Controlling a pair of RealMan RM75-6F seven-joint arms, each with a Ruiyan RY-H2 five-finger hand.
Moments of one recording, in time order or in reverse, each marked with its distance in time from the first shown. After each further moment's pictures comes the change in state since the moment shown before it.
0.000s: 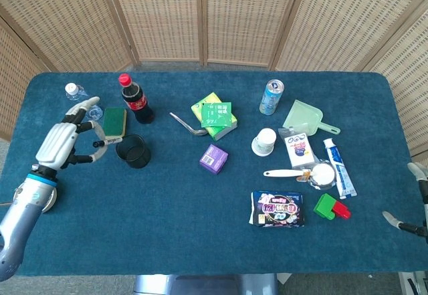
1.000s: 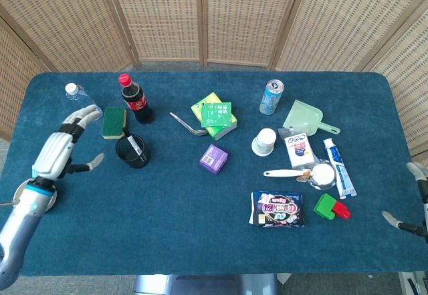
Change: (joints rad) left arm 0.084 -0.040 0.056 0.063 0.131 0.151 -0.055; right arm 0.001 0.000 -0.001 0.001 -0.005 -0.004 0.008
